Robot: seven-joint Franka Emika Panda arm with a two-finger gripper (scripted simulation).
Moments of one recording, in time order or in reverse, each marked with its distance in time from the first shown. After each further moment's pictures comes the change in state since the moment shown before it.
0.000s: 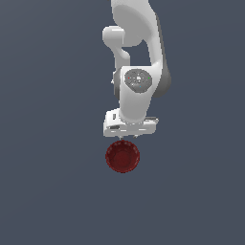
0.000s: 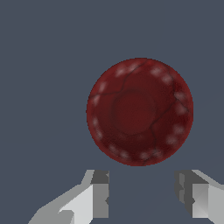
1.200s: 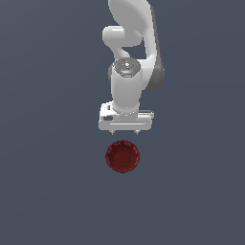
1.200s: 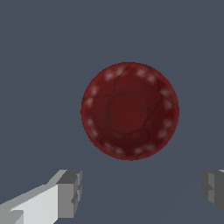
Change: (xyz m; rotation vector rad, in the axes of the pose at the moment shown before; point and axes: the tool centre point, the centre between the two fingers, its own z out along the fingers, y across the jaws) arm -0.013 0.013 -0.013 0.038 0.085 0.080
